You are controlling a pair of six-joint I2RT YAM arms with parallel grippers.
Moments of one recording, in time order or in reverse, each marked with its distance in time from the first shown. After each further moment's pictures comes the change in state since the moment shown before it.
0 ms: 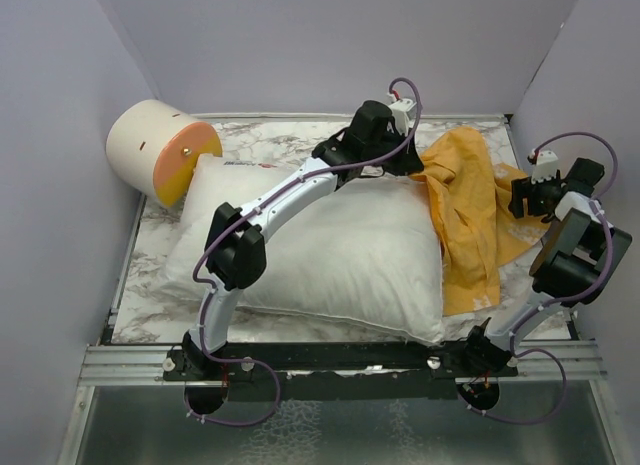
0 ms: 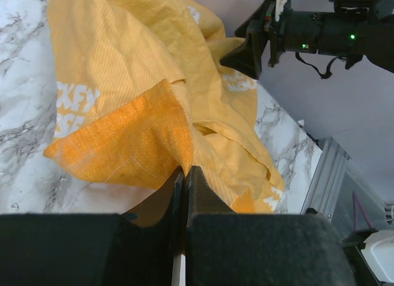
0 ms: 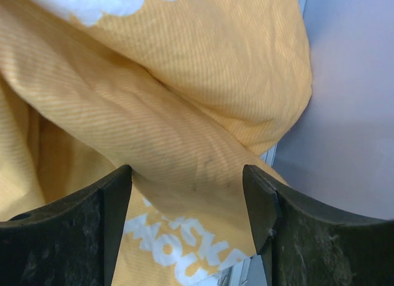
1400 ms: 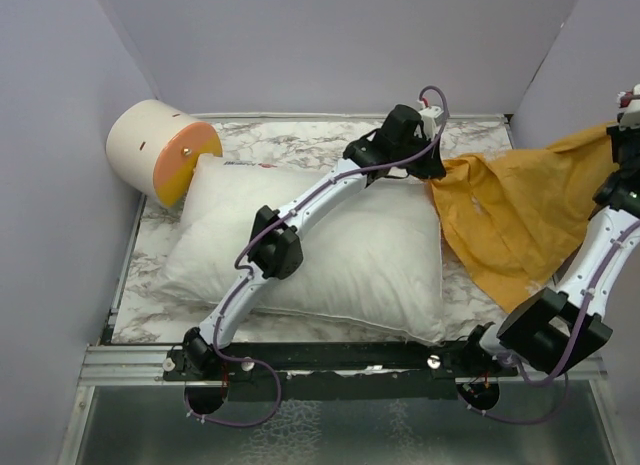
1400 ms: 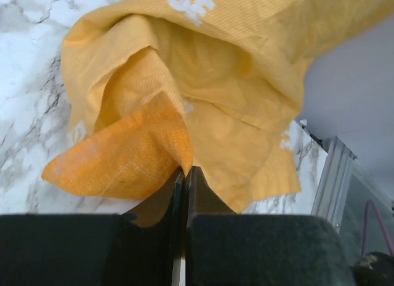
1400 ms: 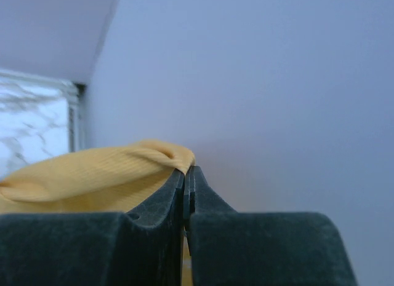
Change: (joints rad) left arm -0.045 0.302 0.423 -0.160 0.040 0.006; right arm -0.064 -0.470 0.227 0.151 0.085 0.072
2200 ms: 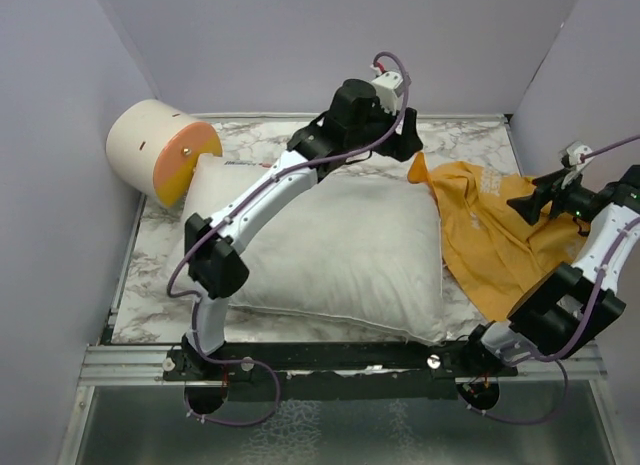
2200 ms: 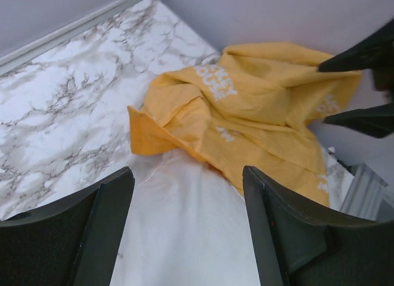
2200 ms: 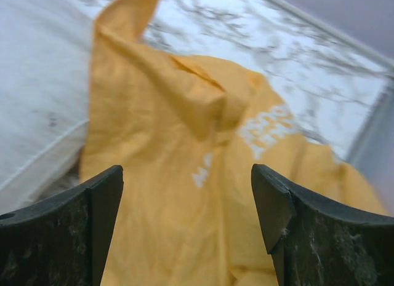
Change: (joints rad) left arm 0.053 -0.362 -0.280 -0.004 -0.203 0.119; right arm -0.126 0.088 -0.090 -0.771 -0.782 -0.472
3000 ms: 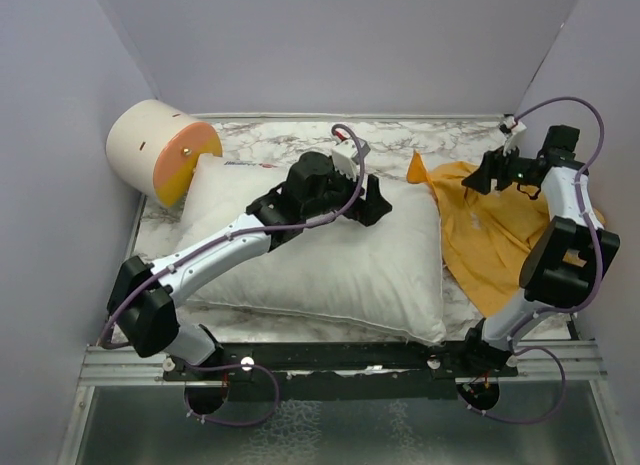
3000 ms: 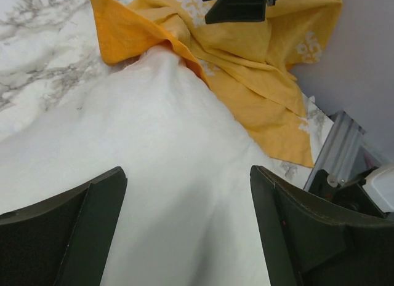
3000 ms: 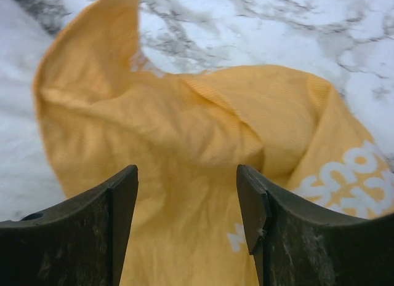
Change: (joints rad) left arm -0.035 -0.577 -0.980 0.457 0.050 -0.097; right arm 0.402 0.341 0.090 0.292 0.246 0.499
